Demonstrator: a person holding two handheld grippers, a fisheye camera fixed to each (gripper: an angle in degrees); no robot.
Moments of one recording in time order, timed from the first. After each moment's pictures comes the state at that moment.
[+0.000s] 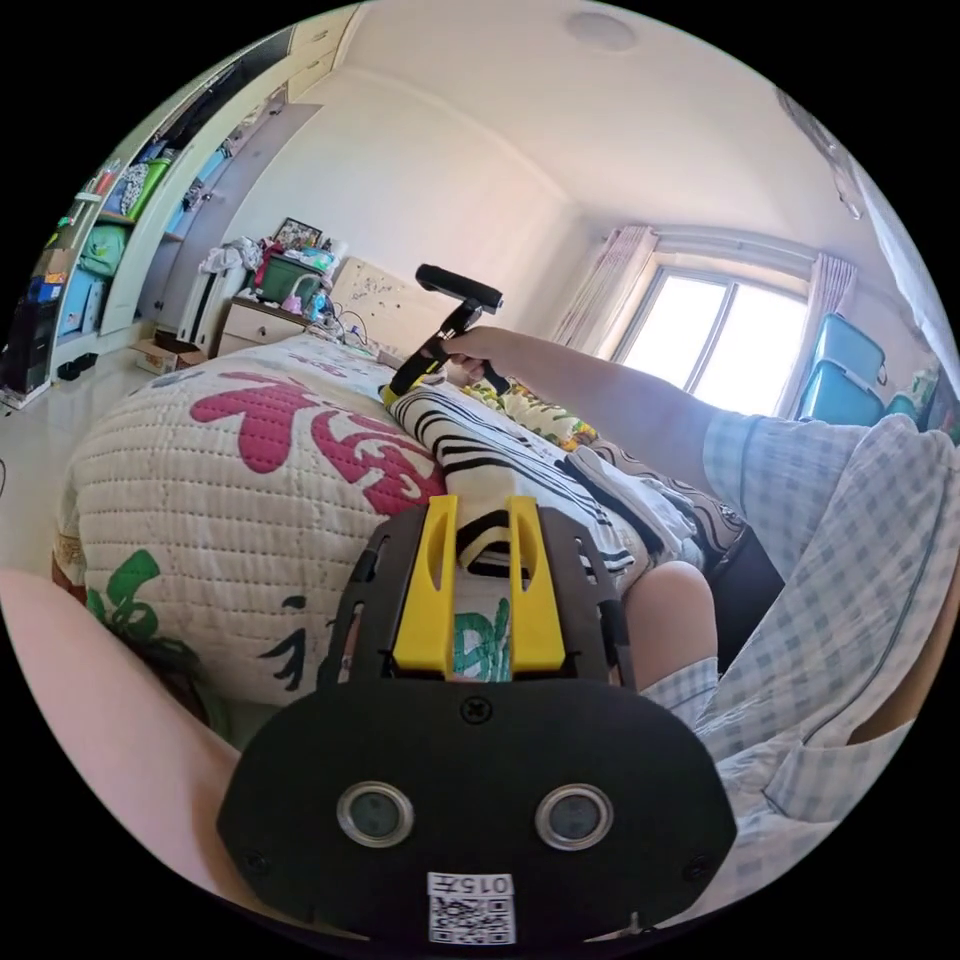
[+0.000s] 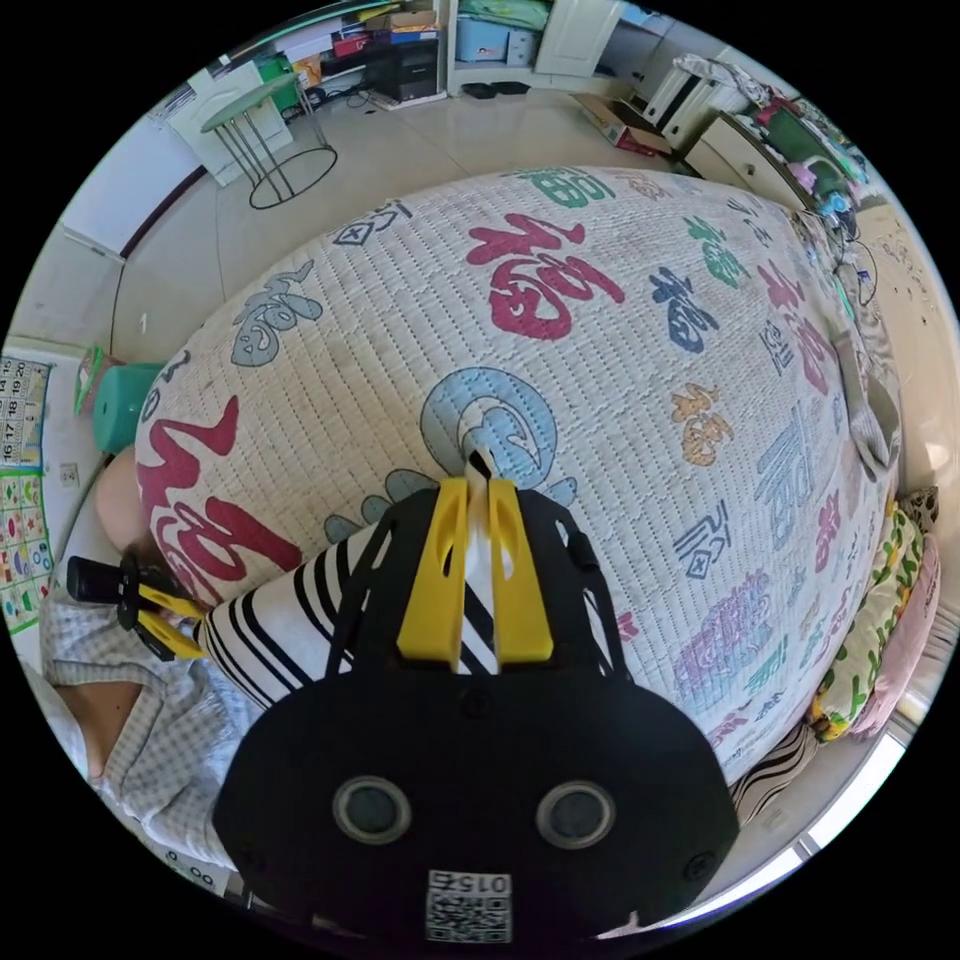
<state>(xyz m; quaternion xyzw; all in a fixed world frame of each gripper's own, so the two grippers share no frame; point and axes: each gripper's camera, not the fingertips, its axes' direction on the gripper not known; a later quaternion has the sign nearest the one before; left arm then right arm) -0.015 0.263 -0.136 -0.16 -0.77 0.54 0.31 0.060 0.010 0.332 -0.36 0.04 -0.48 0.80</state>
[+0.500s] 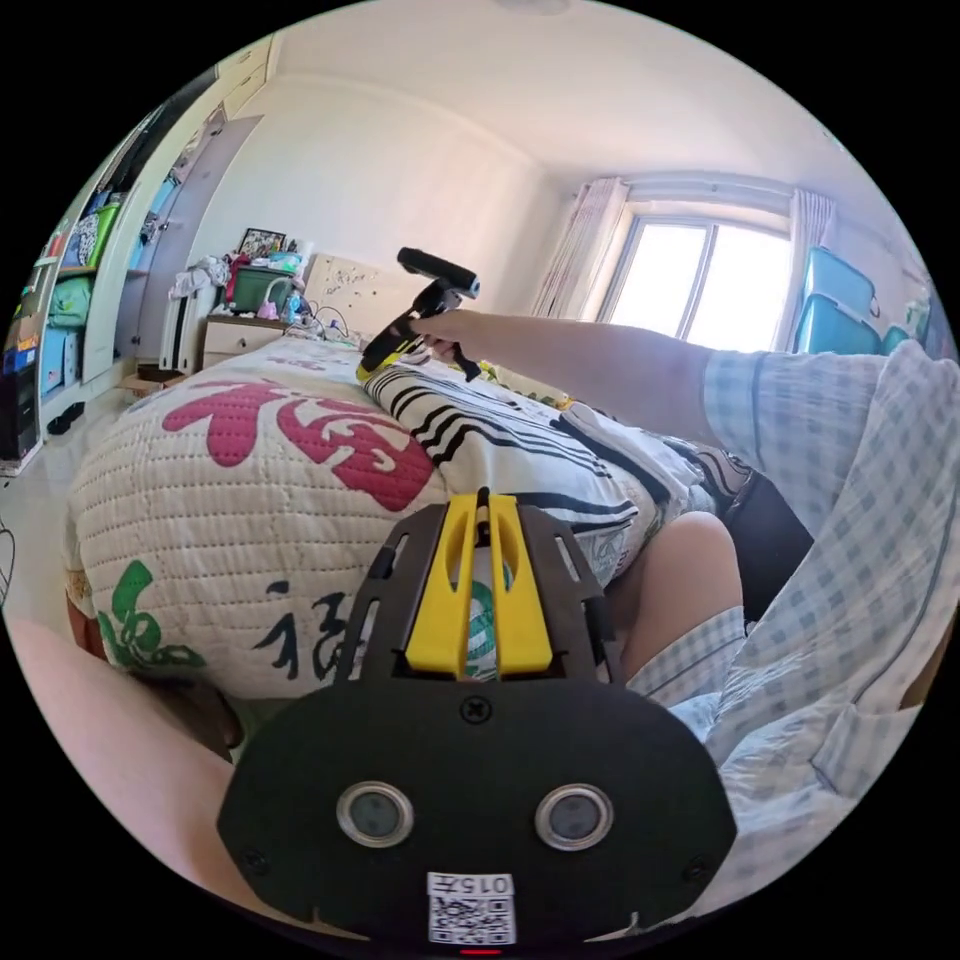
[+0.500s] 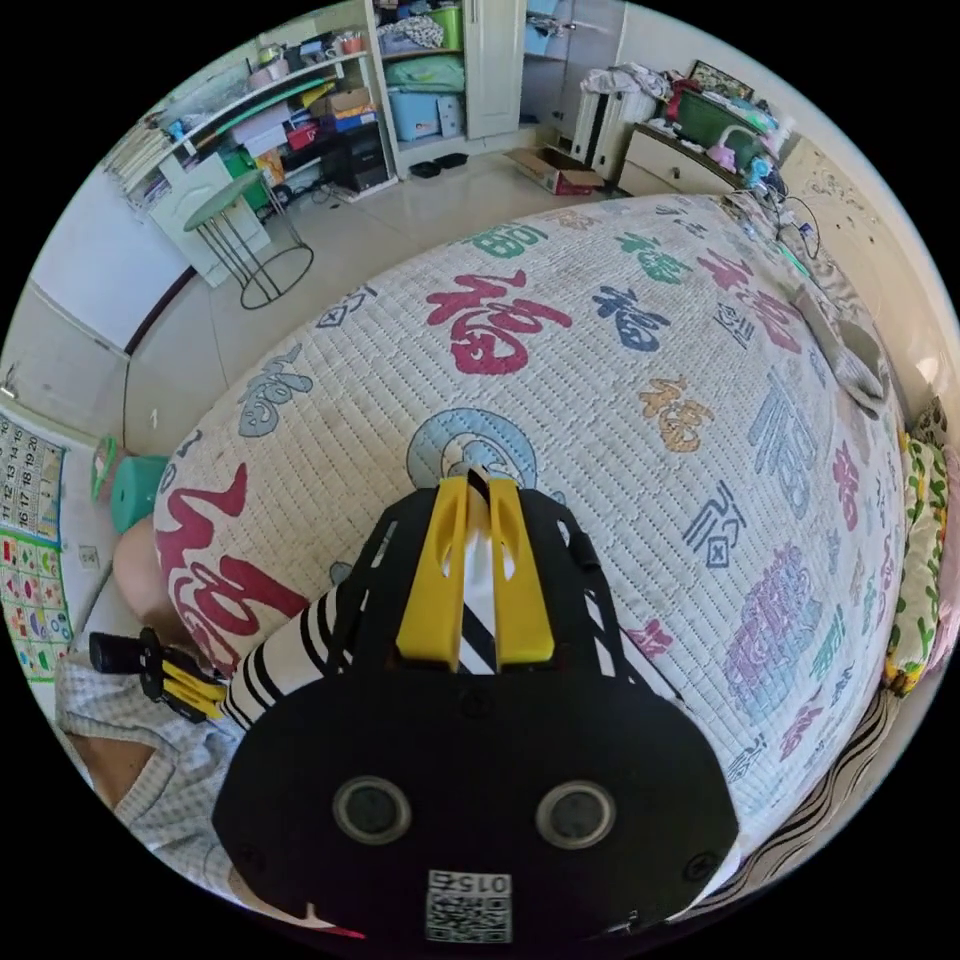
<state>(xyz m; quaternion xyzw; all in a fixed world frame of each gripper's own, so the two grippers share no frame) -0.043 0.273 -0.166 -0.23 -0.78 0.52 0.26 0.133 0.071 0.357 -0.25 -0.04 -0.41 0.88</state>
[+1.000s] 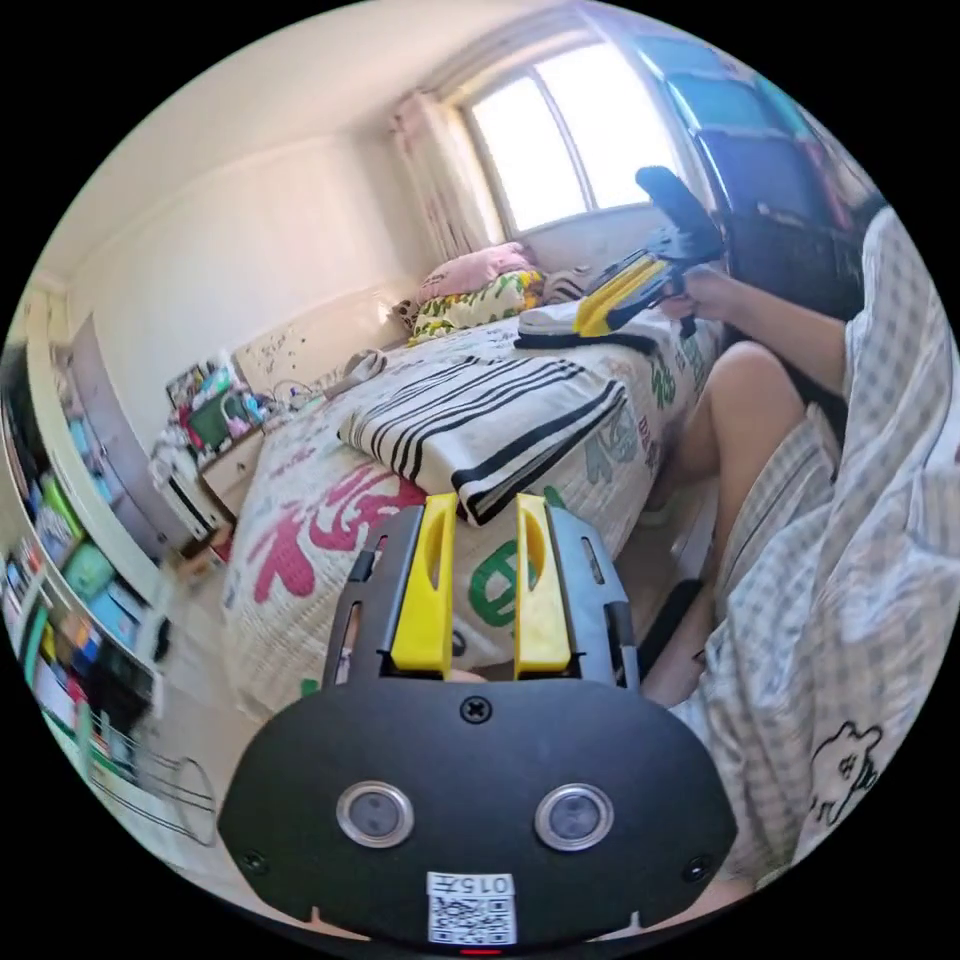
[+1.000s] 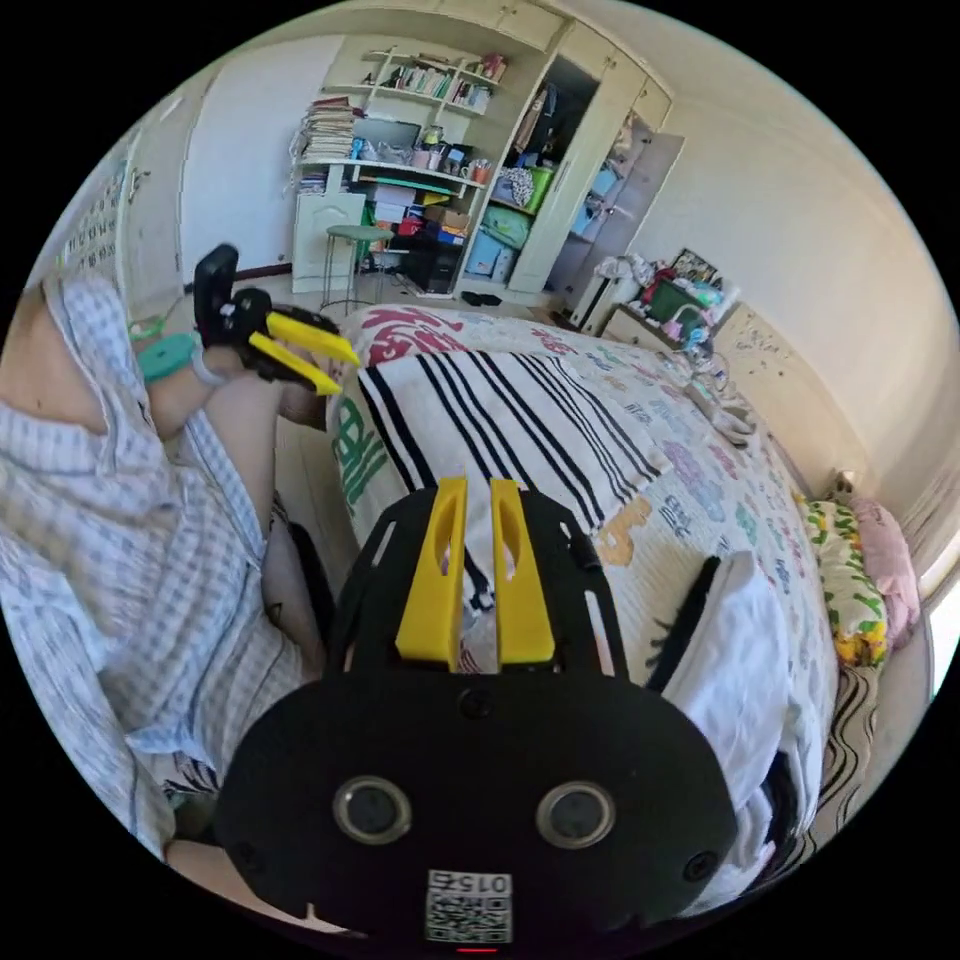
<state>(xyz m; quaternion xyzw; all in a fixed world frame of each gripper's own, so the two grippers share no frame) -0.116 0.345 -0.163 -0.43 -0.74 0.52 -0.04 0.354 0.444 0.151 0.03 0.03 -0.53 0.85</state>
